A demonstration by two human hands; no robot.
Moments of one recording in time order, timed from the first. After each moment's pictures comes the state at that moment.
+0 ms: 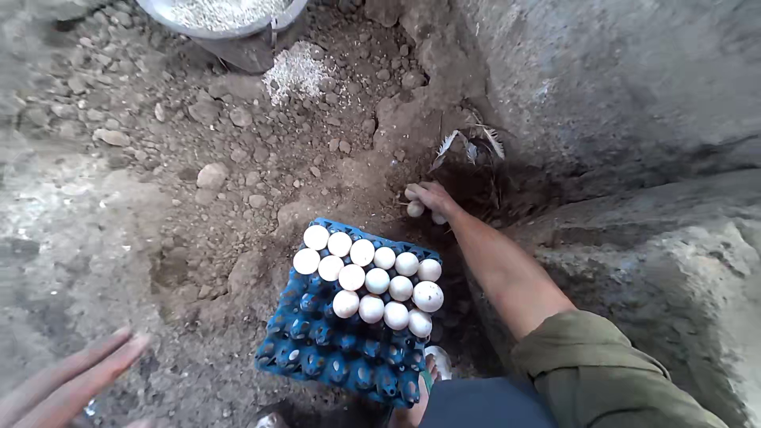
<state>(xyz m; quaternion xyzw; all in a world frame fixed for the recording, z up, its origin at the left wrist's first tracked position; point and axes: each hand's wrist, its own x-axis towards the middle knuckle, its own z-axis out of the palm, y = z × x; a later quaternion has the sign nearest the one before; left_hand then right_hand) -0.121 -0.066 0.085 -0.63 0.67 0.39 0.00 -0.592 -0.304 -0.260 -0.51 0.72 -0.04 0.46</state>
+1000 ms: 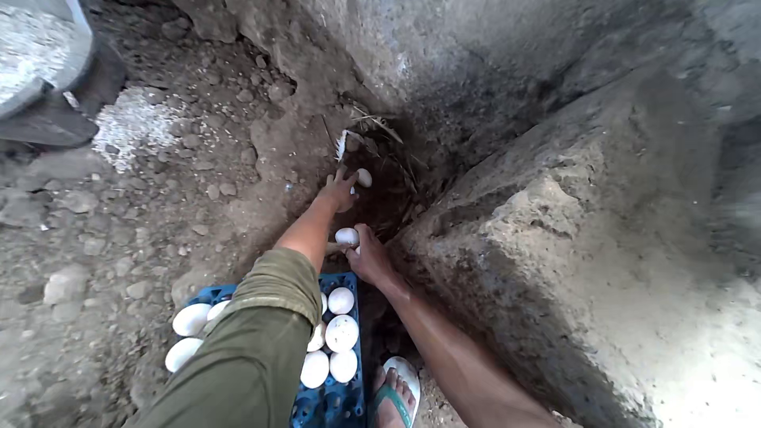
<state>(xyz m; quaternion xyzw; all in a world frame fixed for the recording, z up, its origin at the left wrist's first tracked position) -0.554 -0.366 -0.269 -0.43 0.82 0.33 0.15 -0.599 -0.176 -0.197 -0.46 0.76 -0.13 0.44</state>
